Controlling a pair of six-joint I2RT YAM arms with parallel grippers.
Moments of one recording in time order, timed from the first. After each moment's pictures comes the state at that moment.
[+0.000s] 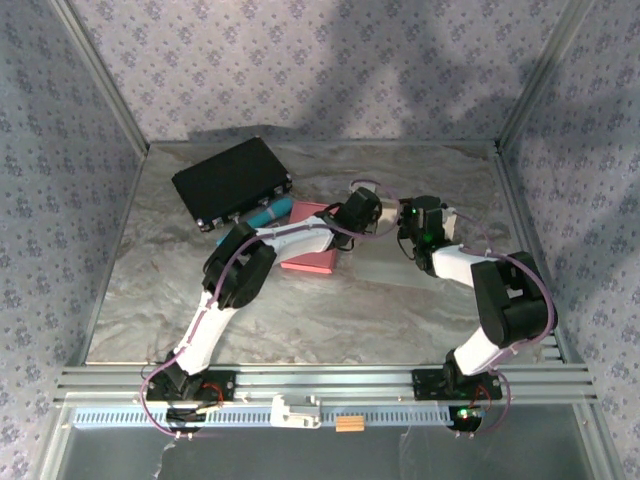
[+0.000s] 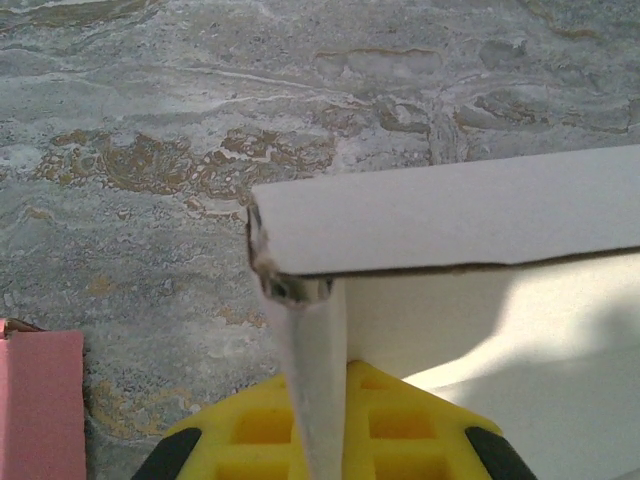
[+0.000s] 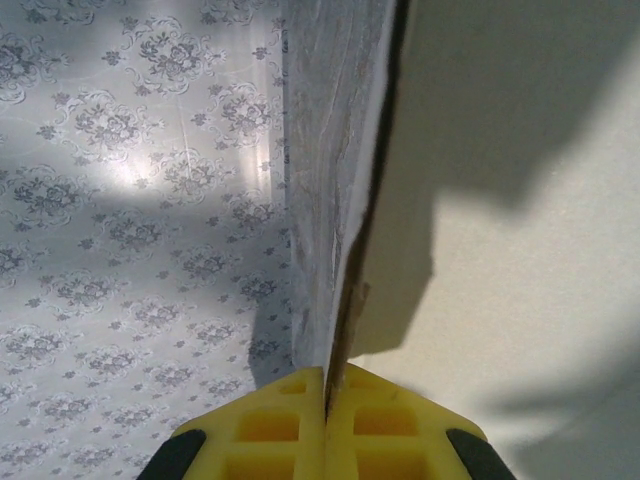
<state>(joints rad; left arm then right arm) -0.87 2.25 1.70 -0.18 -0.26 -0.47 0.26 1.59 0.68 0.52 0.11 1.63</state>
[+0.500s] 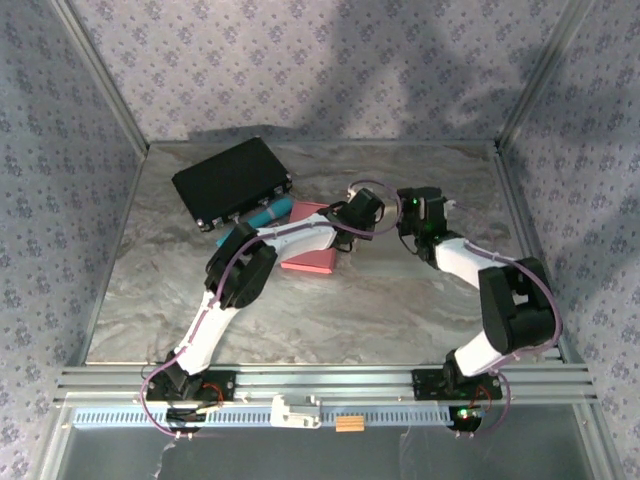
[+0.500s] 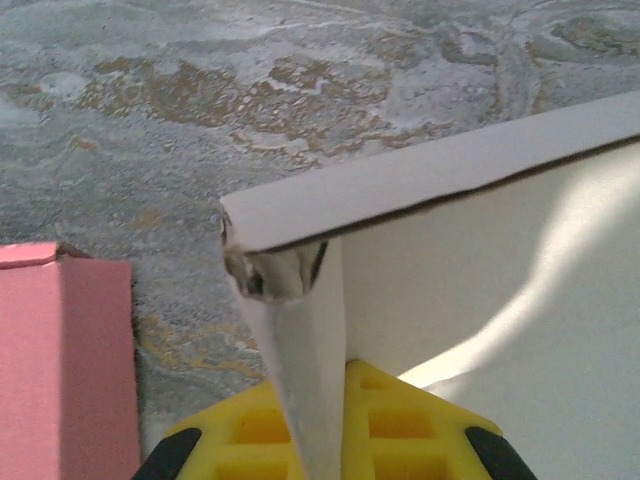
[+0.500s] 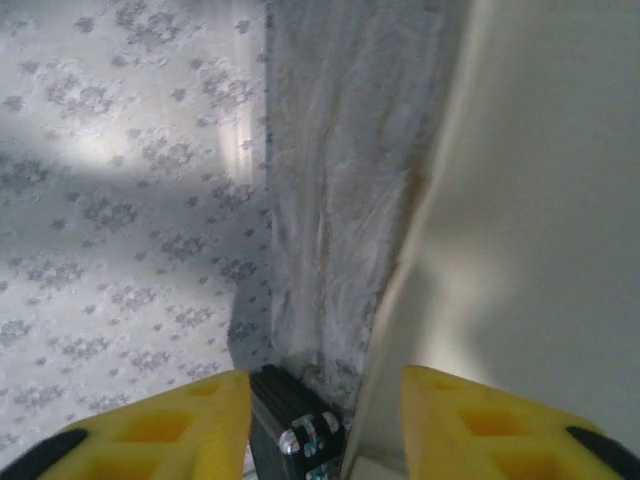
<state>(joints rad) -0.88 2.27 1.76 -0.35 -0.30 -0.51 0.25 1.52 0.79 0.27 0.06 1.59</state>
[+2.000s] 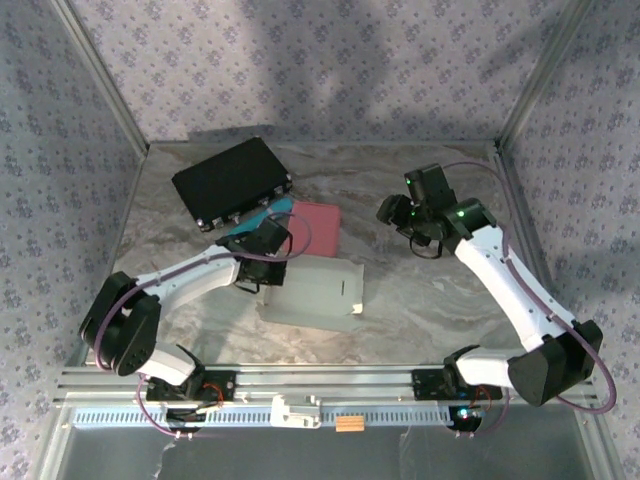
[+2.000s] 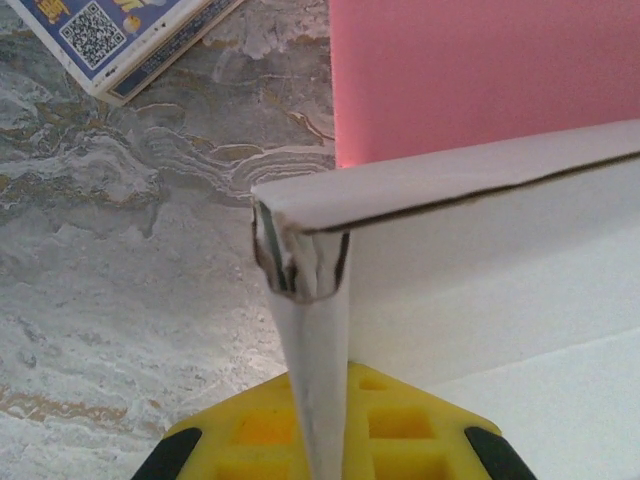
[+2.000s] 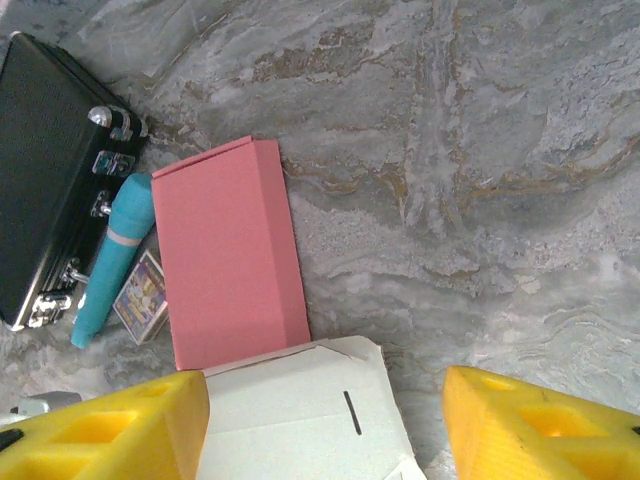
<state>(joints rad) -0.69 1.46 0.90 -0.64 -0.12 -0.48 0.44 1.27 1.29 -0.91 0.01 0.87</state>
